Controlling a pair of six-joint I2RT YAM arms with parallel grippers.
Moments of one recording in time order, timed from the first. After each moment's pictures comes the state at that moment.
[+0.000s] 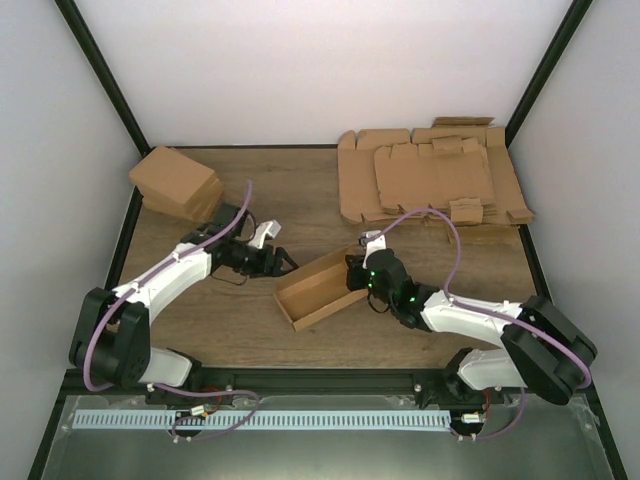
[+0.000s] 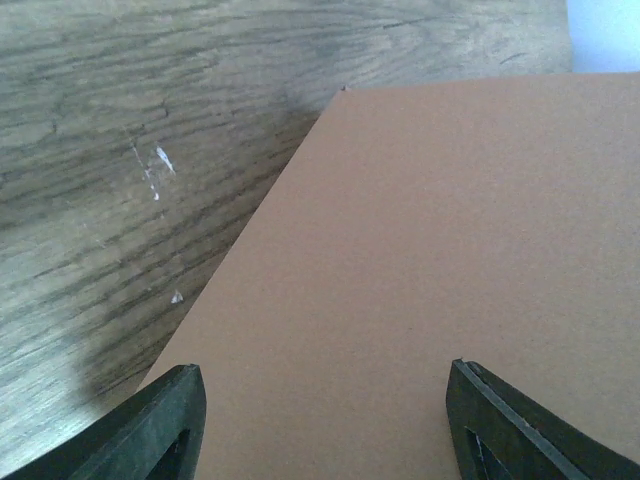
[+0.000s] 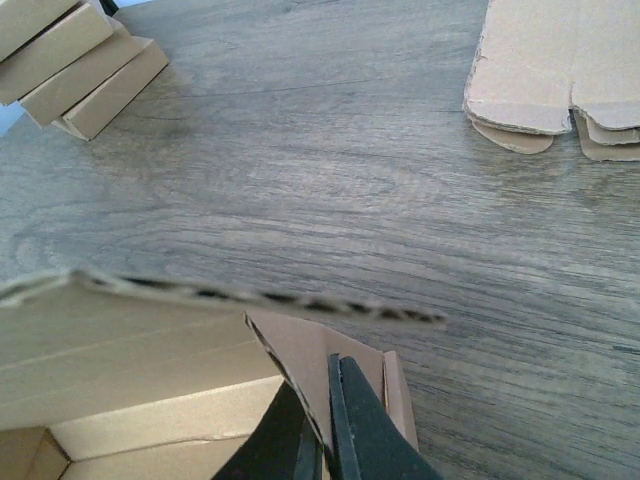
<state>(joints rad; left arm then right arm) -0.38 1.40 0.88 -0.54 0.69 -0.31 0.81 1.29 0.47 0.32 0.20 0.51</state>
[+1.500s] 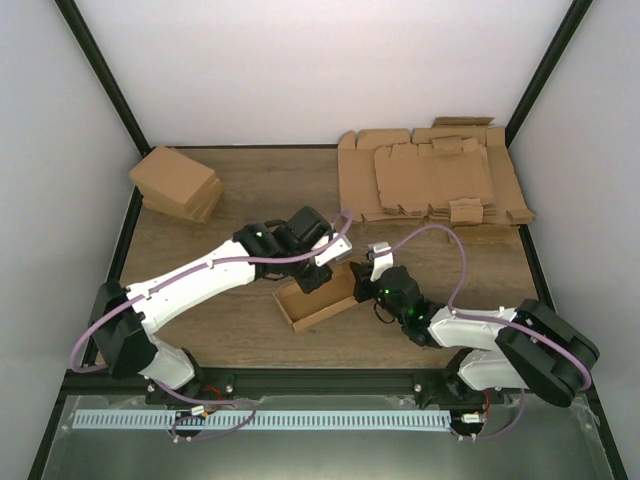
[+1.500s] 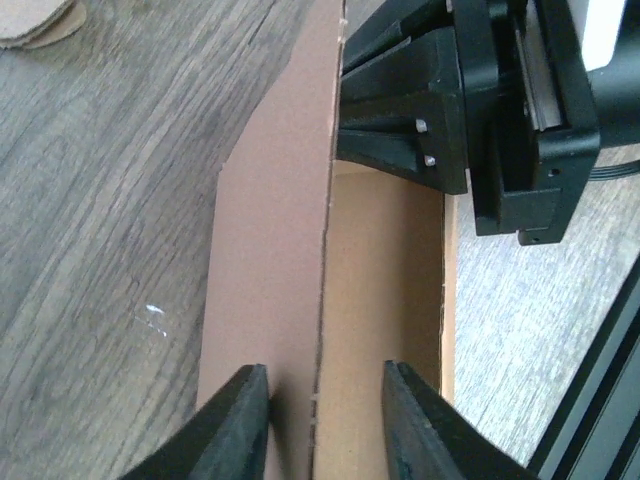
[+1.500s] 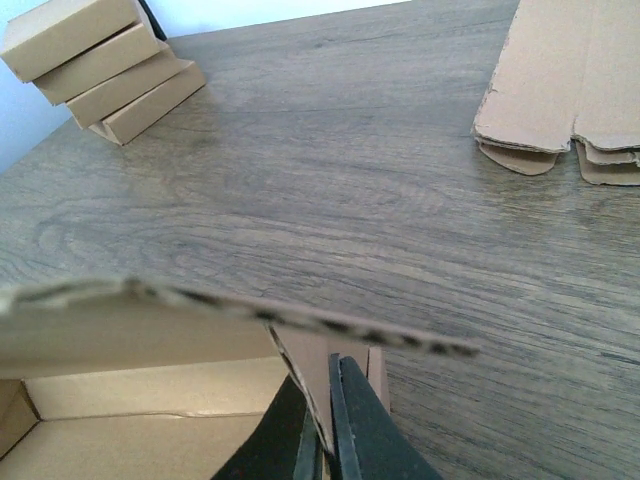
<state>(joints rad) -0.91 1.50 1.31 -0.85 0.10 0.09 0.81 1.27 0.27 0.64 0.18 0.41</state>
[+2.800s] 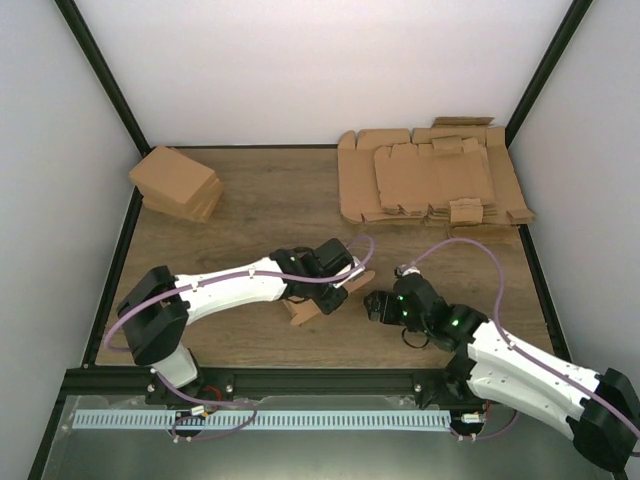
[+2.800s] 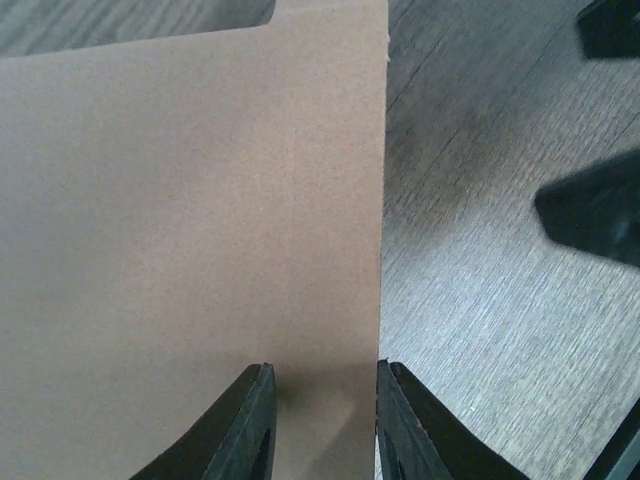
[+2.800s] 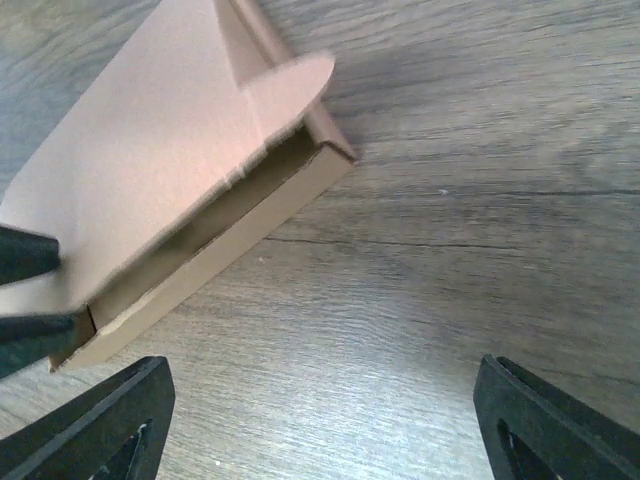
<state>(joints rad) -1.03 1.65 1.17 -0.63 0.02 -0.10 0.81 0.77 0.36 -0.38 0.06 0.81</state>
